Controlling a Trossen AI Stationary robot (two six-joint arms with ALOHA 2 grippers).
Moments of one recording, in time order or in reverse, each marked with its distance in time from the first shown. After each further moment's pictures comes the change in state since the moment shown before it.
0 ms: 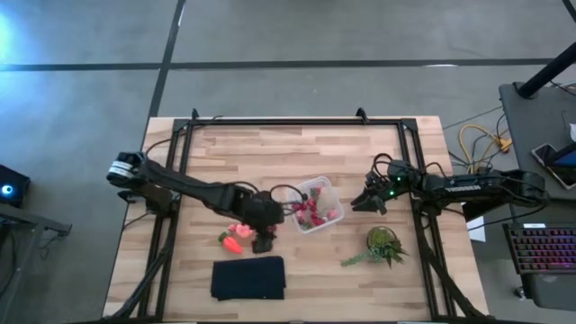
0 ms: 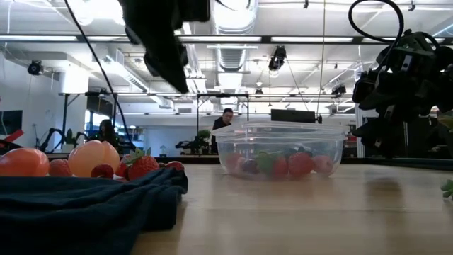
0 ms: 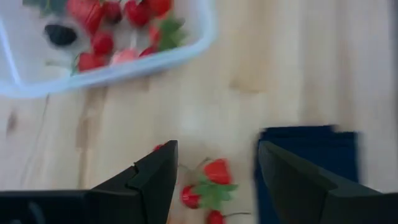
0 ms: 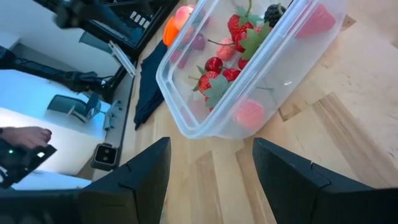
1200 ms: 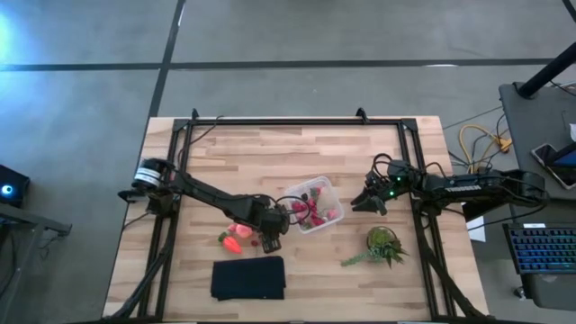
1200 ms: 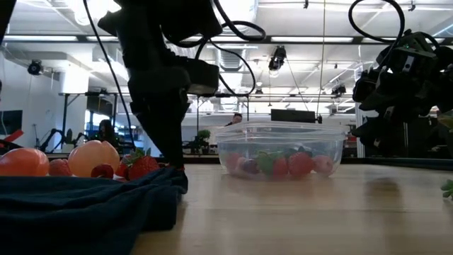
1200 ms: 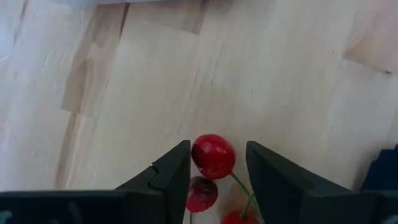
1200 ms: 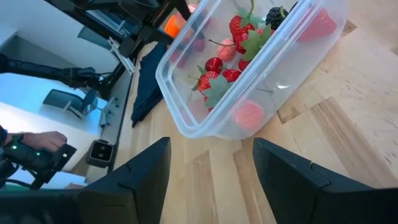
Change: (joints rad) left arm 0.009 0.217 -0.069 0.097 -0.089 -0.158; right arm 0.000 0.000 0.000 -0.002 0.001 -0.039
